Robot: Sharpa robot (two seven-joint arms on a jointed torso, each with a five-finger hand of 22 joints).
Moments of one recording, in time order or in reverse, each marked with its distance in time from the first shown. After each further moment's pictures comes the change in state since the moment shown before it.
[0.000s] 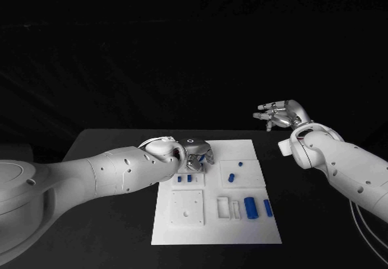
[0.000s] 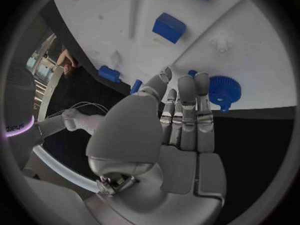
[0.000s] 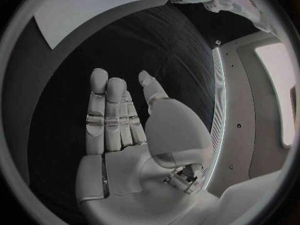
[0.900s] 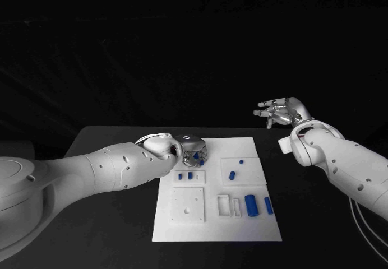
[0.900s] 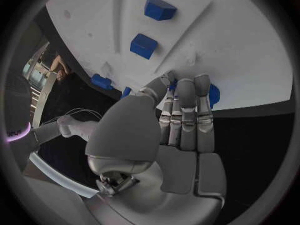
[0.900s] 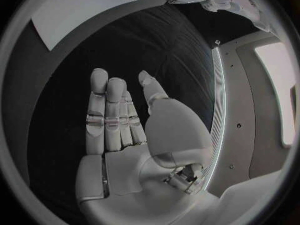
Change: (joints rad) left arm 0.000 -0.011 0.000 -0.024 -0.055 0.015 -0.044; left_hand -0.043 0.000 0.140 -0.038 0.021 0.046 0.022 0.000 0.000 0.160 -0.012 0.000 0.000 -0.009 0.002 0.098 -0.009 0.014 -0.015 -0.007 0.132 0.000; right arm 0.002 0.007 0.000 -0.002 0.001 0.000 0.000; right_hand 0.000 0.000 0.000 0.000 0.004 0.000 0.000 0.000 0.000 0.000 0.000 0.000 -0.002 0.000 0.000 0.004 -0.001 0.000 0.004 0.004 -0.008 0.002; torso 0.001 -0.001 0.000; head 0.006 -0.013
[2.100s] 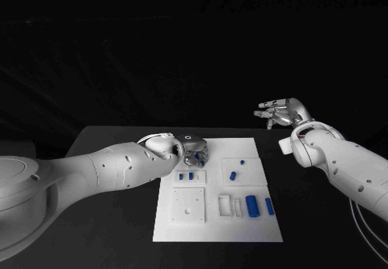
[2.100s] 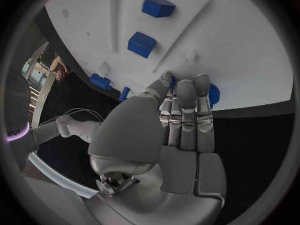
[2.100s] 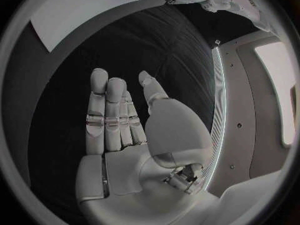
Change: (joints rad) left arm 0.000 0.009 0.001 -0.010 0.003 0.003 -0.006; left_hand 0.053 0.077 -0.080 0.118 -0.106 0.075 0.001 0.000 0.000 0.072 -0.018 0.000 0.000 0.009 -0.002 0.026 -0.002 -0.001 0.012 0.000 -0.019 0.000; right arm 0.000 0.006 0.000 -0.004 0.000 0.001 0.000; right_hand 0.000 0.000 0.000 0.006 0.000 0.000 0.000 0.000 0.000 0.000 0.000 0.000 -0.004 0.000 0.000 0.000 -0.002 0.000 0.004 -0.004 -0.009 0.005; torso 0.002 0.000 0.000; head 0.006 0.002
